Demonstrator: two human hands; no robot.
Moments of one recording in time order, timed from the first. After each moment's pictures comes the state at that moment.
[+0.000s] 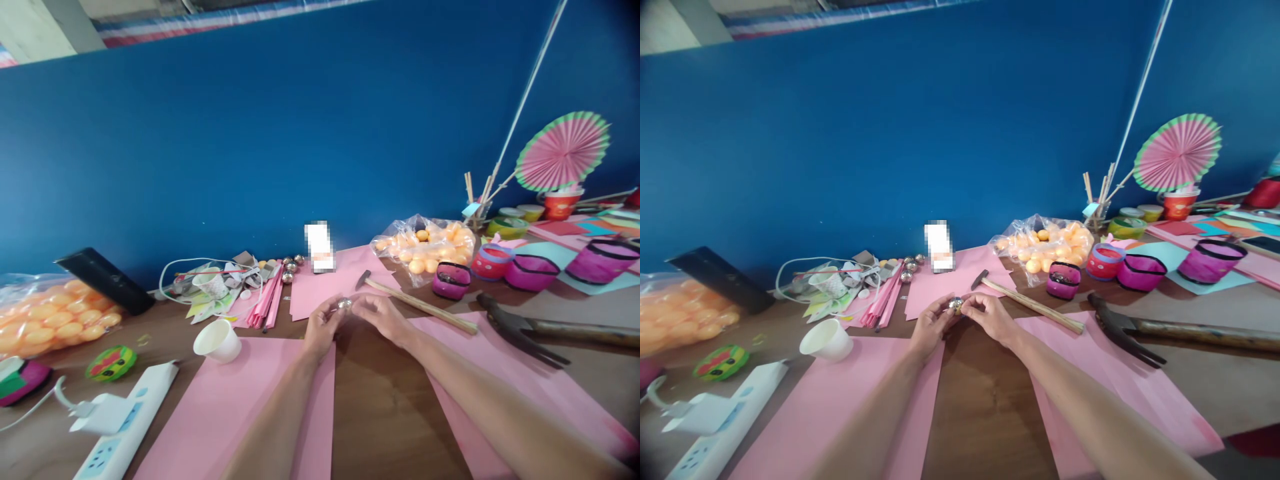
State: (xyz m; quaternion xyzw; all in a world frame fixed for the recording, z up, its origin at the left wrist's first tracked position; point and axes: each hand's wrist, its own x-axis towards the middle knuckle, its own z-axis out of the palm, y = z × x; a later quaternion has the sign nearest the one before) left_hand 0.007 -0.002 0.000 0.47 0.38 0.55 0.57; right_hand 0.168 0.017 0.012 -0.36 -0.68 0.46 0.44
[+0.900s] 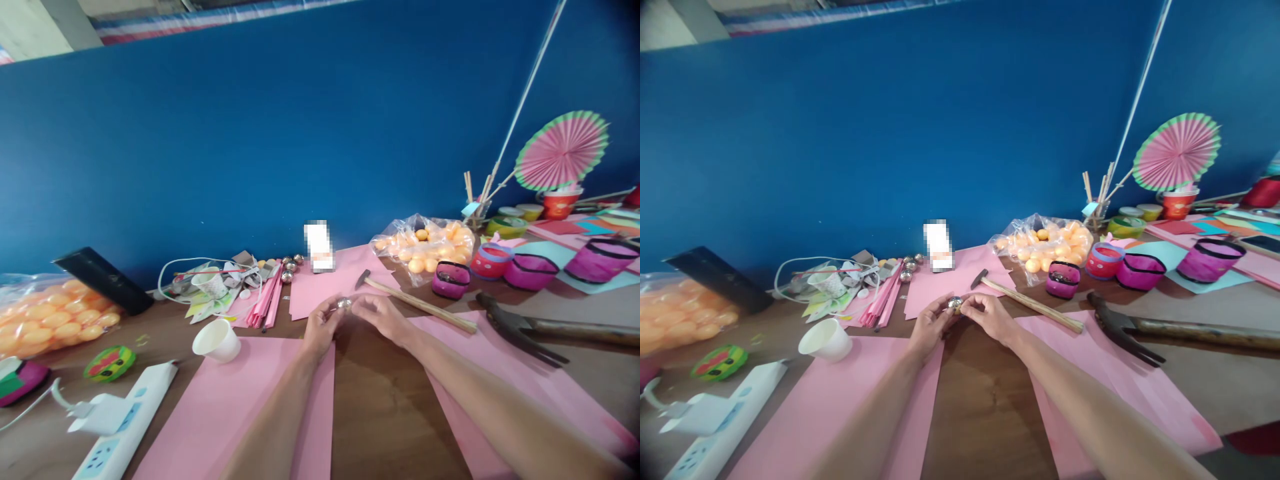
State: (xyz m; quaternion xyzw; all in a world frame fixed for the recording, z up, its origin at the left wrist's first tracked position) left_hand 0.007 -0.002 0.001 0.48 0.38 0.55 0.57; right_hand 0.168 0.015 0.014 -0.36 -0.68 0.47 0.43
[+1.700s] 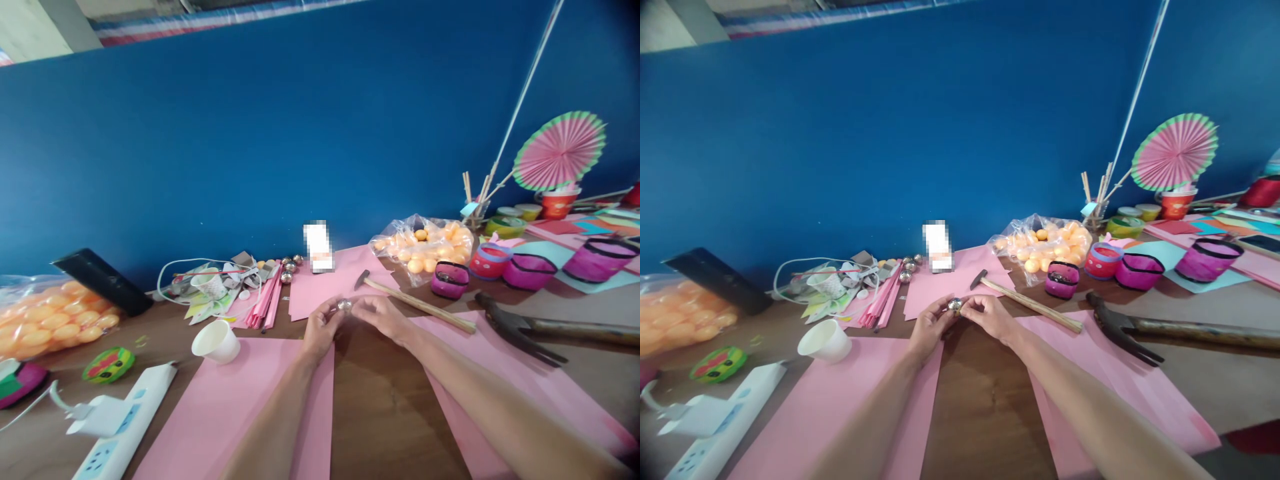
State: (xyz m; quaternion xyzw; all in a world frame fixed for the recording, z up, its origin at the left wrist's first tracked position) left_hand 0.007 -0.003 -0.001 0.50 0.39 0.54 0.55; right_hand 0.169 0.017 0.012 -0.40 -0.67 0.49 0.40
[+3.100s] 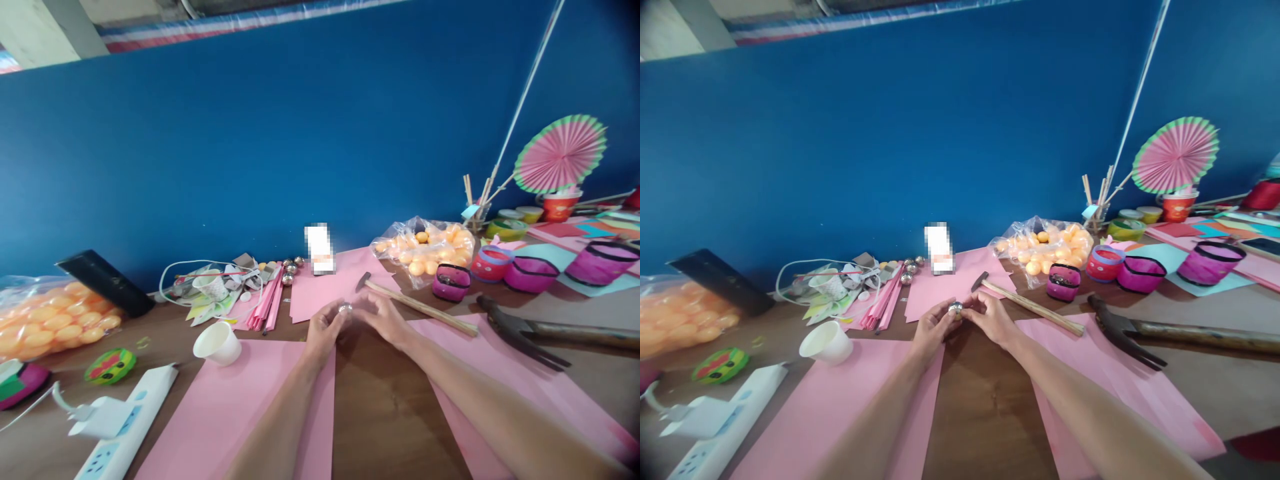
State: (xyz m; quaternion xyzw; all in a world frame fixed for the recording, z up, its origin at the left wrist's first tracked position) left_hand 0.013 -0.009 0.007 0.44 0.40 0.55 0.58; right_hand 0.164 0.017 0.012 -0.37 -0.66 0.45 0.47
